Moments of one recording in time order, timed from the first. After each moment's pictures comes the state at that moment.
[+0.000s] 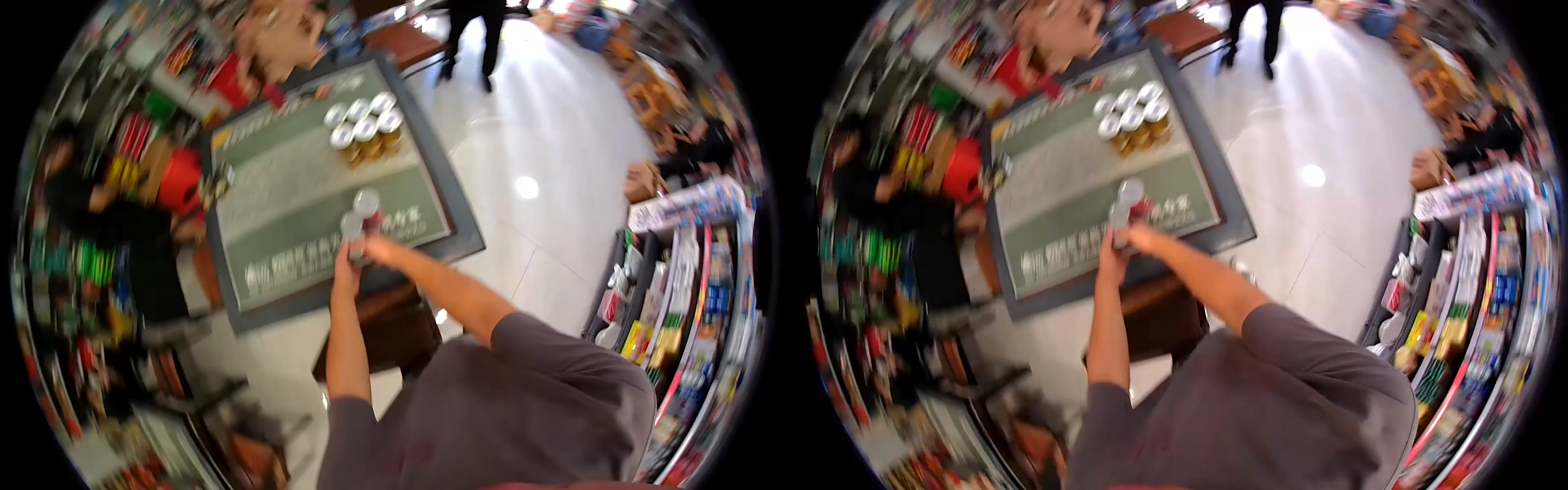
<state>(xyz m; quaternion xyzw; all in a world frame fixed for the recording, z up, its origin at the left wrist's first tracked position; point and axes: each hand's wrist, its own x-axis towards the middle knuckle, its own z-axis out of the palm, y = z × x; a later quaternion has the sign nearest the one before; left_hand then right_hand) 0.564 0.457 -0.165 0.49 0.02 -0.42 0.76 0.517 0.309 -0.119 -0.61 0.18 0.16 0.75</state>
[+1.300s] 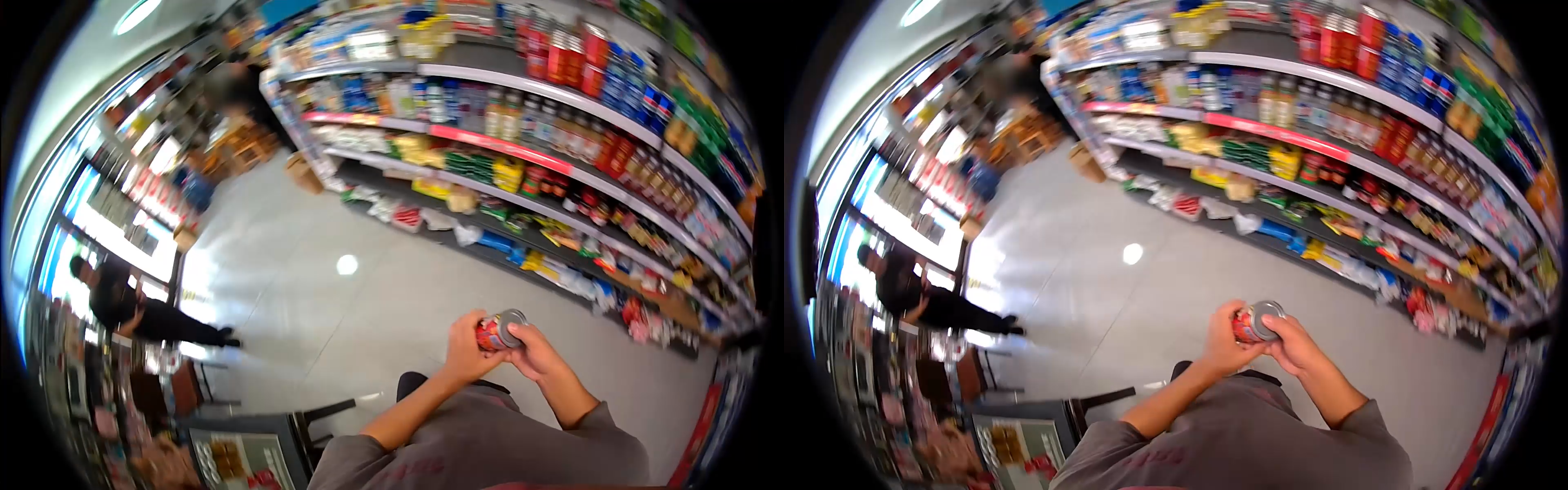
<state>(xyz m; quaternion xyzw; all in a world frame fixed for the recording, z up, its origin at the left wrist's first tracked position) -0.266 0.394 0.069 0.13 -0.84 -0.41 0.35 -0.387 0.525 0.123 -0.10 0.38 -0.70 0.59</state>
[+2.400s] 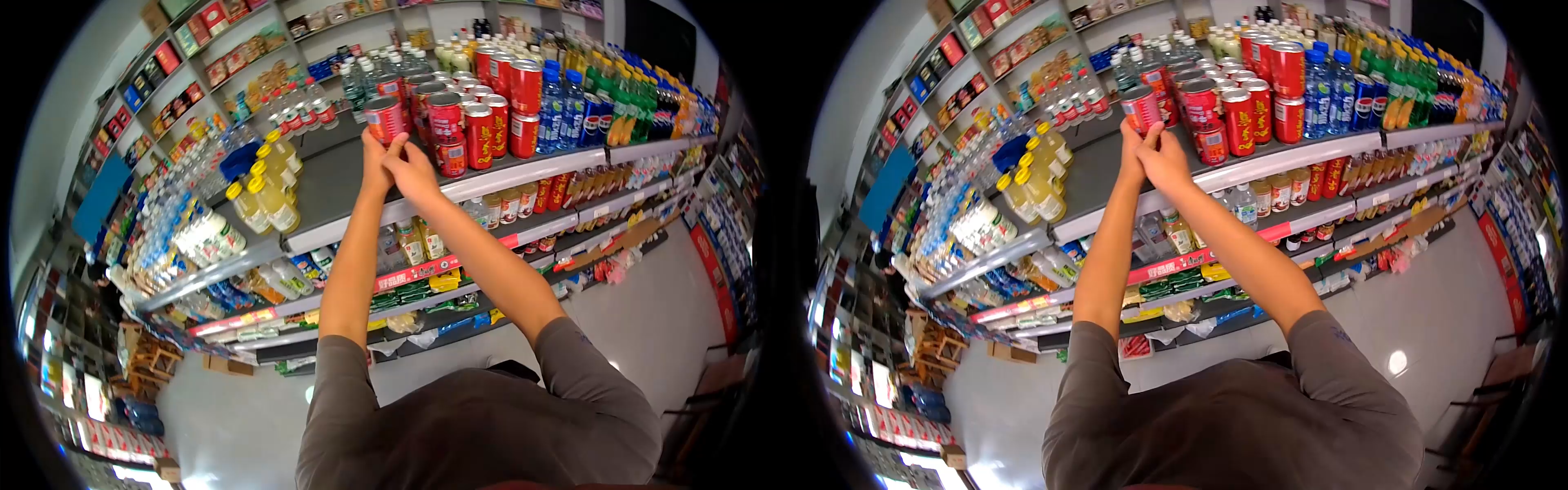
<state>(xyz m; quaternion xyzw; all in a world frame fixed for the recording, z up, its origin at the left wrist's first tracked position) -0.997 -0.035 0.268 -0.16 -0.73 -0.57 0.33 -0.926 0.069 0.283 -0.15 0.65 -0.74 -0.12</state>
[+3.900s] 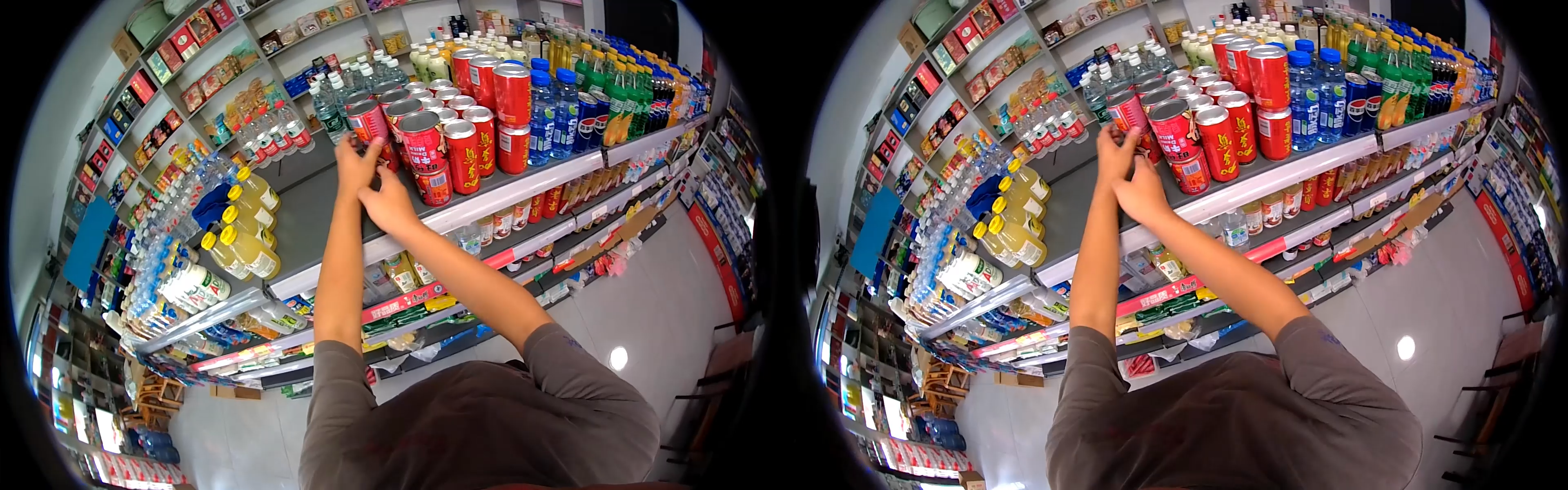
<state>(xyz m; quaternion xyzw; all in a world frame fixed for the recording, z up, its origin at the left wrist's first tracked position) -1.102 -0.048 0.259 -0.08 -0.81 -0.44 0.37 -0.976 0.060 0.262 -0.11 0.72 -0.66 -0.17</state>
